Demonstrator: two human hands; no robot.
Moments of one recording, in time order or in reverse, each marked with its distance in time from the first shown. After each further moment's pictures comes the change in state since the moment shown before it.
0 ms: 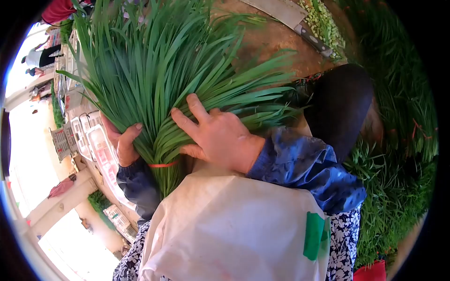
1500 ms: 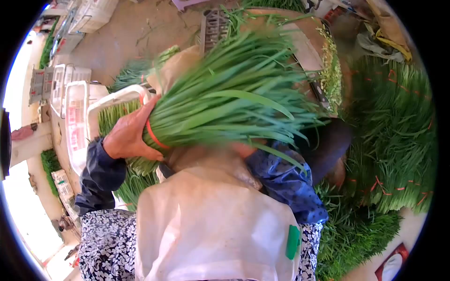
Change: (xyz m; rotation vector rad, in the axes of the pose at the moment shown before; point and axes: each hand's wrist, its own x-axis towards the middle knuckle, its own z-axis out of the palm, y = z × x) left_hand -0.026 0.032 -0.018 1.027 -0.717 -0.029; right_hand 0.014 0.017 -0.035 0.048 -0.061 -0.157
